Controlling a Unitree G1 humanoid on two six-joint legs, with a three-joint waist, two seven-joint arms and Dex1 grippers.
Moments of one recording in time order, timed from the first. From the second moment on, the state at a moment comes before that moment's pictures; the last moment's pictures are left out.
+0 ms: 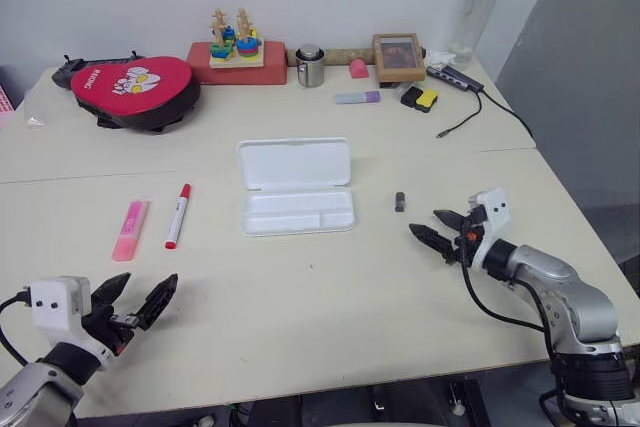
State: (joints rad) left arm 0.48 0.48 0.63 -0.42 -0.65 0.47 -0.58; right arm -0.17 -0.49 -0.10 -0.22 0.49 0.66 0.62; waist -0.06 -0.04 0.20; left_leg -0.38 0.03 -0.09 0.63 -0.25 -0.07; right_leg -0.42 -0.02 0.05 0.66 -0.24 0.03
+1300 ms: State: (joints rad) left arm 0.55 0.71 0.64 -0.54 -0.63 0.52 -0.77; right arm -0.73 -0.41 0.45 0.26 0.12 0.28 1.18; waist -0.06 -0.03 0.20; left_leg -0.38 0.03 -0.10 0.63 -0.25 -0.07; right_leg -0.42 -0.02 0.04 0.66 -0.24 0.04
